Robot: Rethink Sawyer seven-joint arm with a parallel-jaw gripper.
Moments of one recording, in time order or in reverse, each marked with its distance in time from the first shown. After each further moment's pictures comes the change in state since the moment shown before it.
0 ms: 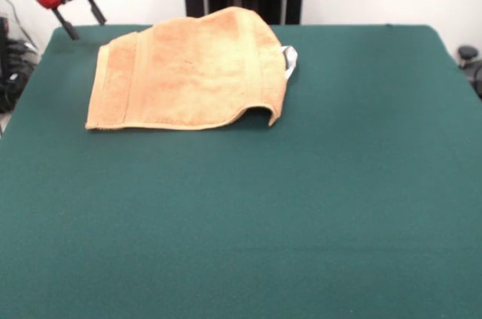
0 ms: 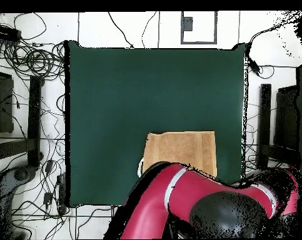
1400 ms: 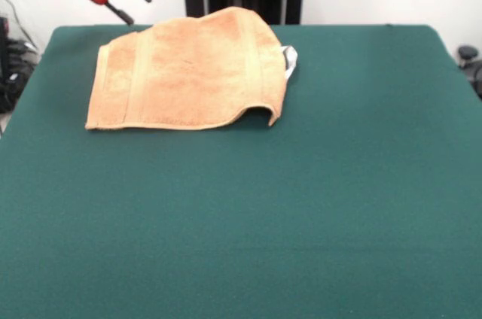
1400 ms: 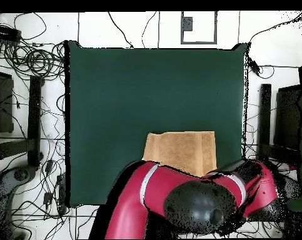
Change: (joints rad) arm 0.106 0.063 0.037 0.031 -0.175 -0.174 0.000
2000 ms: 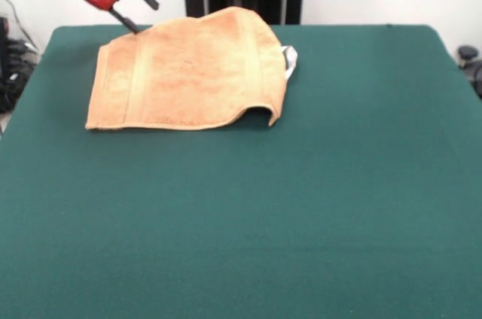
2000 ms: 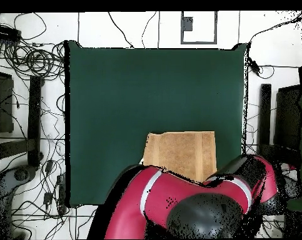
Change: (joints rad) arm 0.010 -0.110 0.075 0.007 0.003 -0.002 -0.034
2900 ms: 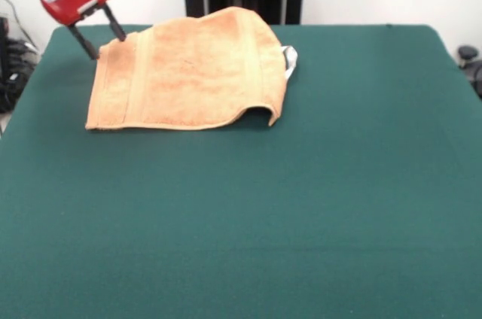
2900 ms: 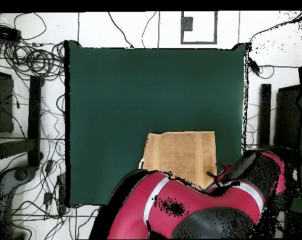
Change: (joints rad) arm -0.015 -0.080 0.017 -0.040 0.084 0.203 -0.004
